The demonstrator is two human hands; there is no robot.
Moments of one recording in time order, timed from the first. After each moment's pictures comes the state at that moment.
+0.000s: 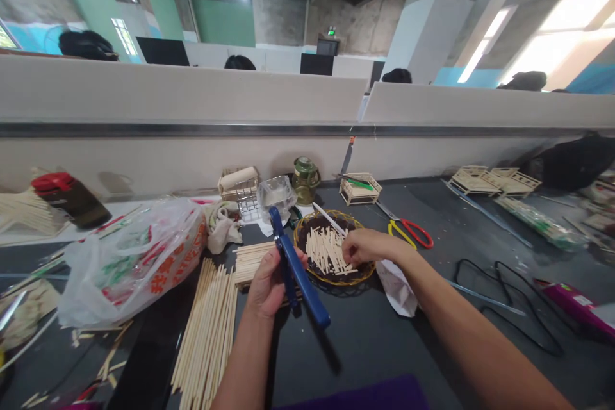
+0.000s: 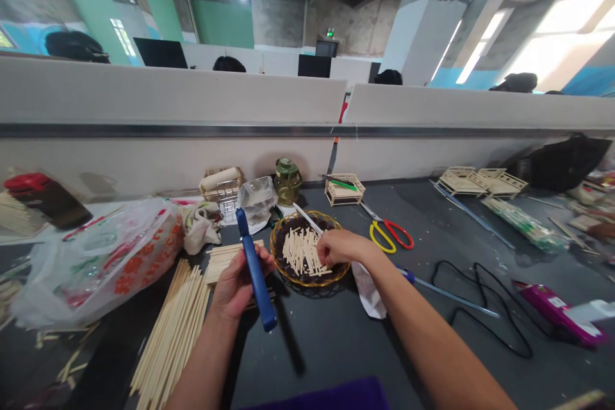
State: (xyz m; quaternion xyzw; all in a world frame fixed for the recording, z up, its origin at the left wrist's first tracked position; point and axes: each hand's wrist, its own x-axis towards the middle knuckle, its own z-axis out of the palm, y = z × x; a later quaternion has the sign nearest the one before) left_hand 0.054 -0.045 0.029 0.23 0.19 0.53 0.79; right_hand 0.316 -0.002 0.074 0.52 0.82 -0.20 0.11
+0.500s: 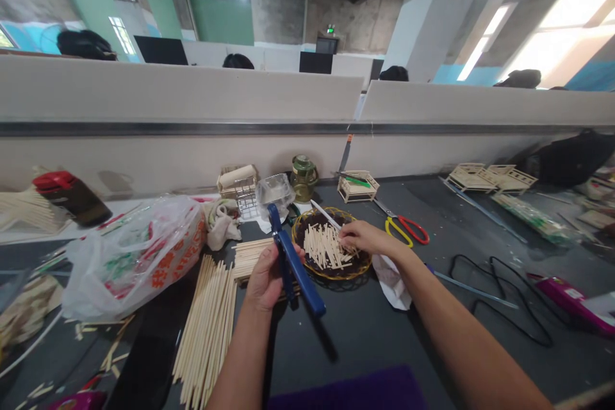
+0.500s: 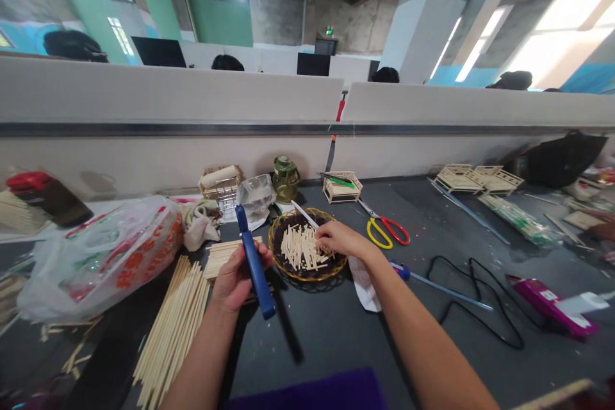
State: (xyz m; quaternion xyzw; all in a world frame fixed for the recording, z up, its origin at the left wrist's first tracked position) left_hand 0.054 -0.045 0.025 0.23 0.20 0.53 0.79; right_hand 0.329 -0.004 0.055 0.54 0.79 -0.27 -0.08
